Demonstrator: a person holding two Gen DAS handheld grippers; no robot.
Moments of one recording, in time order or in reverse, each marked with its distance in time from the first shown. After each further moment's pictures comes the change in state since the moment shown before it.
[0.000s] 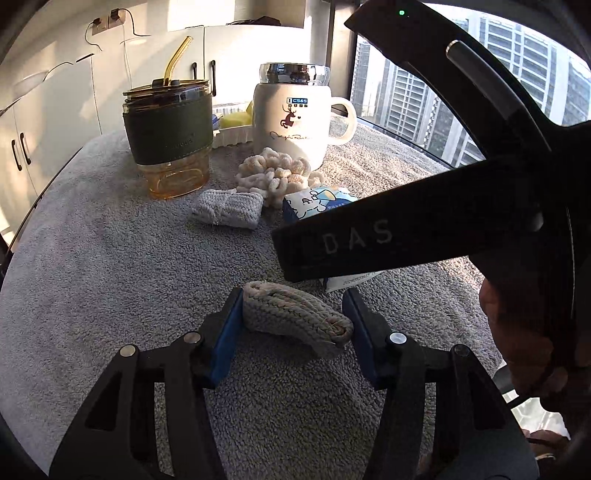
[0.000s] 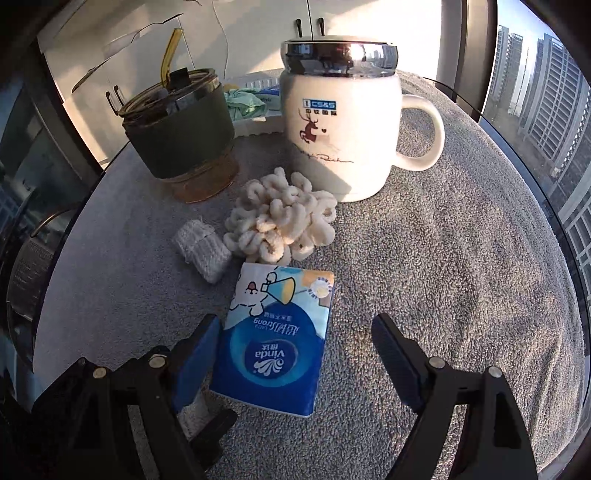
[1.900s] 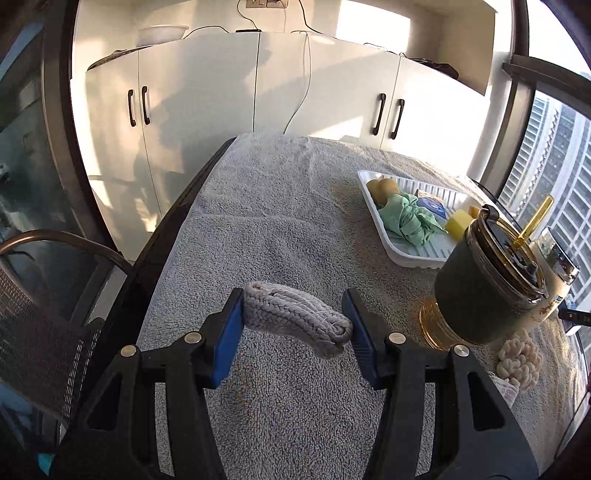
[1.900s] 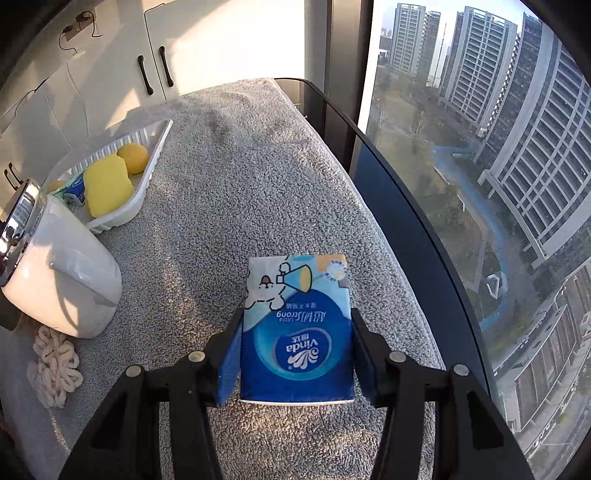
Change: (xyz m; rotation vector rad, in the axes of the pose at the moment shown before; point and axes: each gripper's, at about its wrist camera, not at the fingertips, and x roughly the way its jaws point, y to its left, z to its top) left arm 0.004 0.241 0.088 -0.378 -0.068 0.331; right arm 0.003 -0.200 0.074 0.233 -0.029 -0.240
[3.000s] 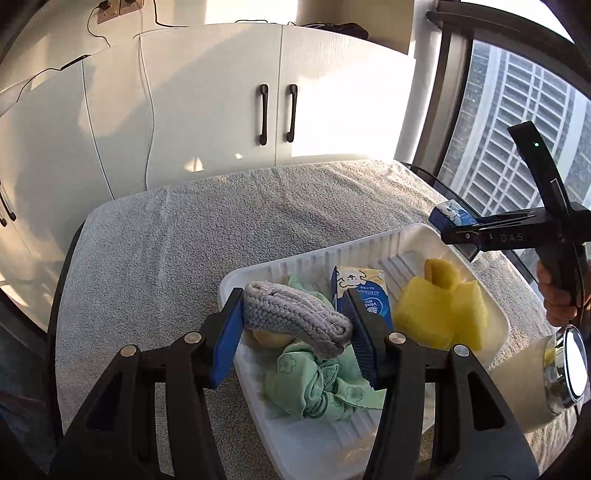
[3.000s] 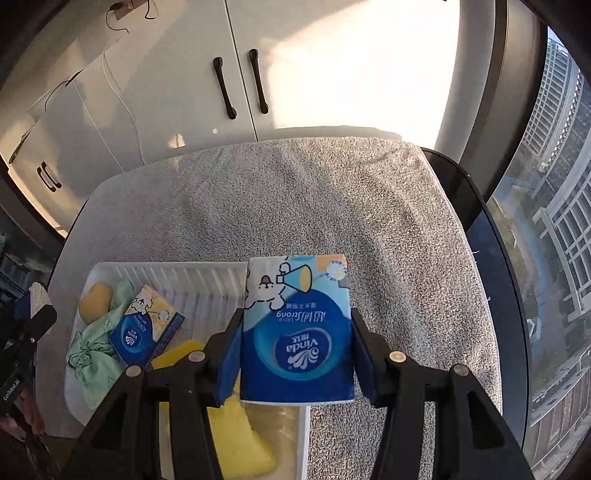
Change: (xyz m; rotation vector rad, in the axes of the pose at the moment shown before) left arm 0.135 -0.135 0.134 0.313 0.095 -0.309; right arm 0.072 0.167 0.216 -0.211 0.006 0.224
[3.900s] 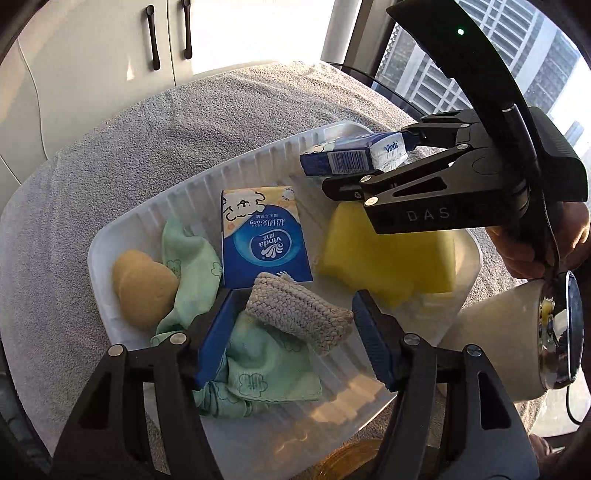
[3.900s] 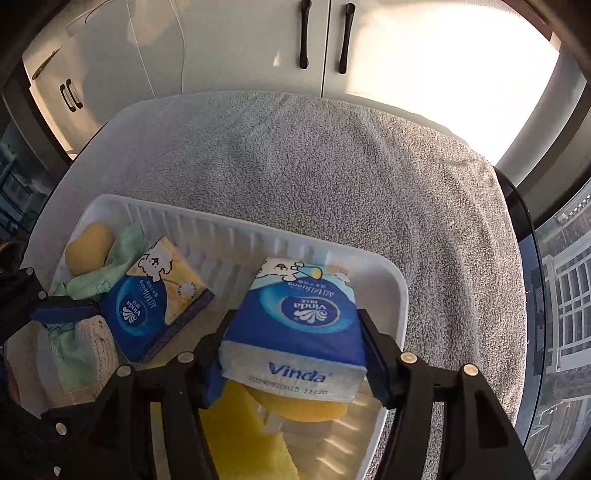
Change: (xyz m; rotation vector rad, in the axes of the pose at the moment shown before) left arm 0.059 -0.054 -0.003 0.167 0.338 -0.188; right arm 0.046 0.054 -0.011 -0.230 0.116 -0.009
